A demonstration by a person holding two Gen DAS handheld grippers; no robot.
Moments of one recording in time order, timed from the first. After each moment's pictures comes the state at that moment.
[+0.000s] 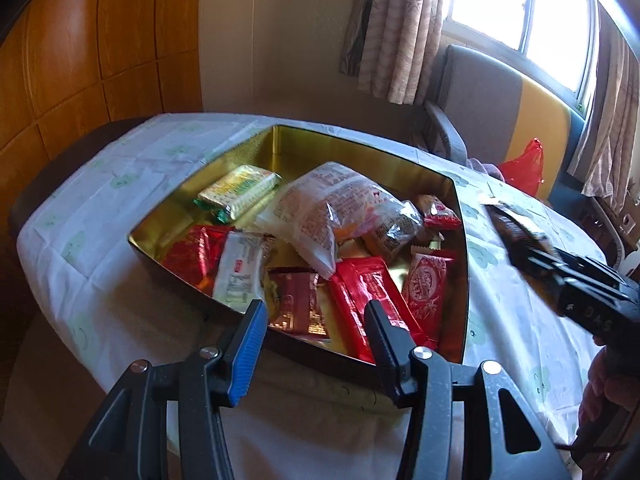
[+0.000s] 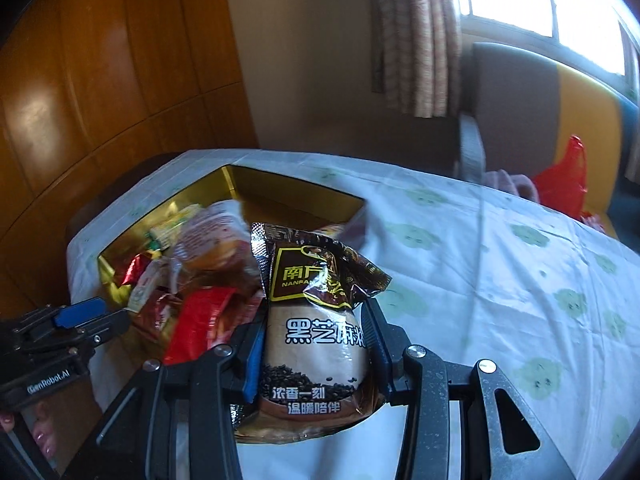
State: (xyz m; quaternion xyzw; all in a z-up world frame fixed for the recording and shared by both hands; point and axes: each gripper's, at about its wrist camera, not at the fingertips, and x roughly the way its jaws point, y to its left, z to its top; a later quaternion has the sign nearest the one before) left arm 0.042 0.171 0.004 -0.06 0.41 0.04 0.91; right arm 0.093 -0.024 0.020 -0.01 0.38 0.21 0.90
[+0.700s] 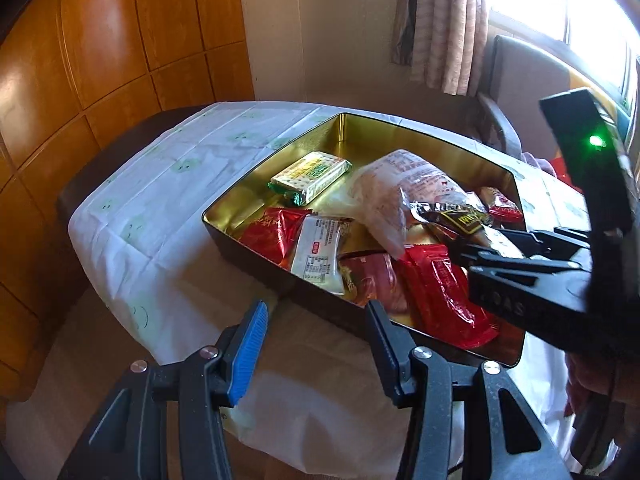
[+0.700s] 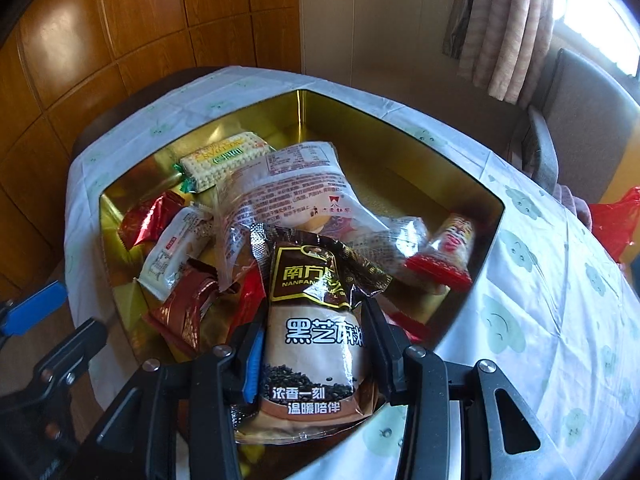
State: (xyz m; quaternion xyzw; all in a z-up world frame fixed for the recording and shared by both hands) left arm 0.032 0.193 0.002 -0.04 0.43 0.14 0.89; right arm 0.134 0.089 -0.010 -0.11 0.46 0.25 0.85
